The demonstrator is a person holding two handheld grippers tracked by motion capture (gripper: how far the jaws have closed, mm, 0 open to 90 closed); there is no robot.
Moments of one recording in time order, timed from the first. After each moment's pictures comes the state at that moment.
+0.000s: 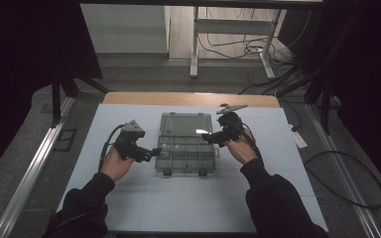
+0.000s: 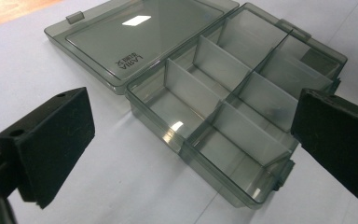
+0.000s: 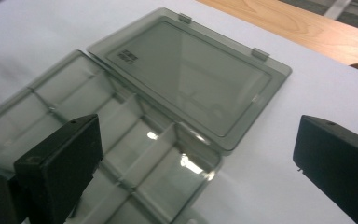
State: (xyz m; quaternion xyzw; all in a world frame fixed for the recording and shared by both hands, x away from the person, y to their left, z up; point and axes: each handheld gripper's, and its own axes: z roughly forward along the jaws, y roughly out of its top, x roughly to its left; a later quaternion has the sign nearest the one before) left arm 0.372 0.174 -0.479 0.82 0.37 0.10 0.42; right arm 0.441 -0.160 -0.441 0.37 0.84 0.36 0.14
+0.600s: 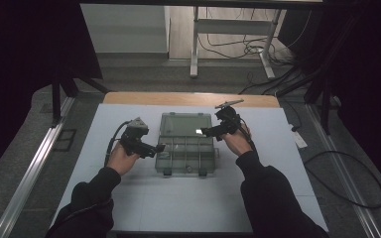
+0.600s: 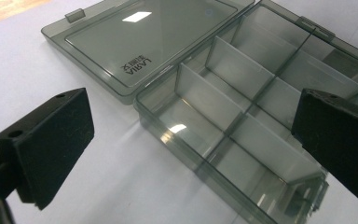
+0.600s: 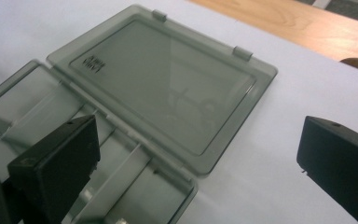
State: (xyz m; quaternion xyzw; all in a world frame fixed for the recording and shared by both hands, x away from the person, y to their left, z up) left arm 0.393 0.165 -0.488 0.83 0.37 0.10 0.41; right arm 0.471 -0.157 -0.454 0.40 0.83 0.35 0.14
